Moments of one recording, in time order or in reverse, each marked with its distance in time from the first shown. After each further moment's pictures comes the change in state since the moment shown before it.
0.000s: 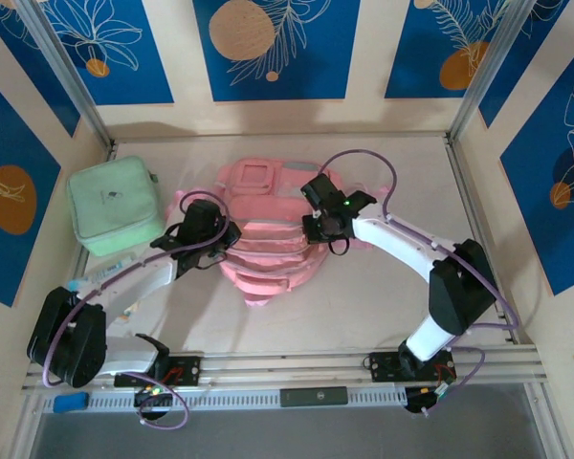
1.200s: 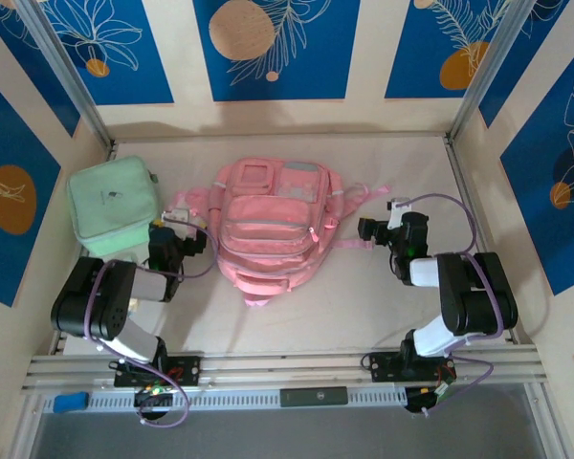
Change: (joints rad) left arm 0.351 0.260 -0.449 1.078 -0.202 1.086; right arm -0.629 -0.063 -0.840 1.430 -0.192 -0.383
